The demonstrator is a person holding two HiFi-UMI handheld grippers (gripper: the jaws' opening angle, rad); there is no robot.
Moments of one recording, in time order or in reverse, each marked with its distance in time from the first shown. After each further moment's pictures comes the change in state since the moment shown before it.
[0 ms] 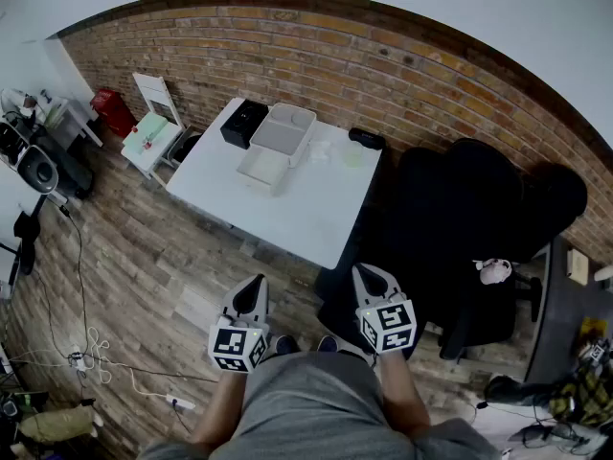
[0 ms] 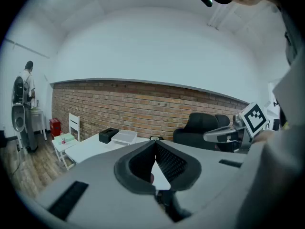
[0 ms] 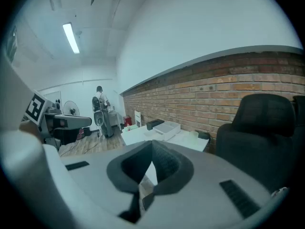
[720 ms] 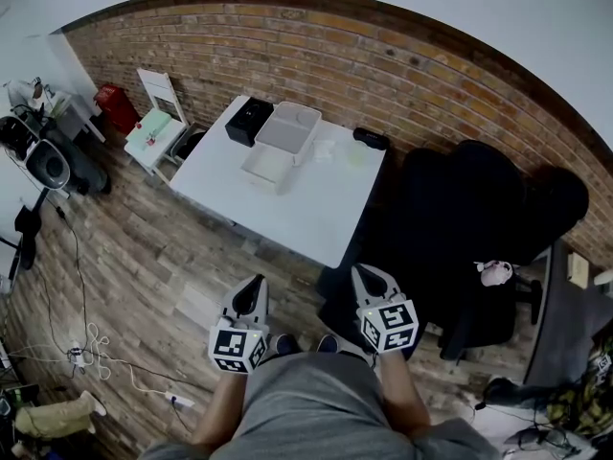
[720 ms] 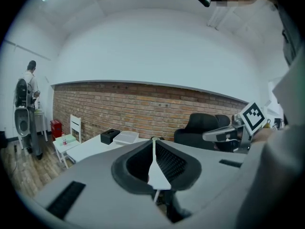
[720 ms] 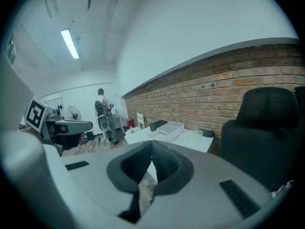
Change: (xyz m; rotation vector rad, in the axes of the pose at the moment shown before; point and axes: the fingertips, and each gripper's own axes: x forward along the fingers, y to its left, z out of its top) left arm -0.010 0.008 -0.001 0.006 -0.014 0.007; right arm 0.004 0.012 0.001 0.046 -0.018 0.033
